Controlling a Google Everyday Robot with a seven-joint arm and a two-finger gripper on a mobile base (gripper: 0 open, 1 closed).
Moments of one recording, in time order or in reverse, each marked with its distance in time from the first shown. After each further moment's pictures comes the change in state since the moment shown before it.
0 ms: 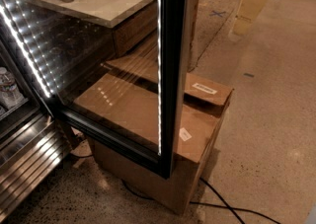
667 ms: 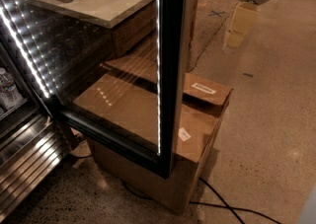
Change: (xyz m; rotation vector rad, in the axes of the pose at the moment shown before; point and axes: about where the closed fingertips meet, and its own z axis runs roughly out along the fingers) arm 0.003 0.009 0.039 -0.060 0.024 -0.002
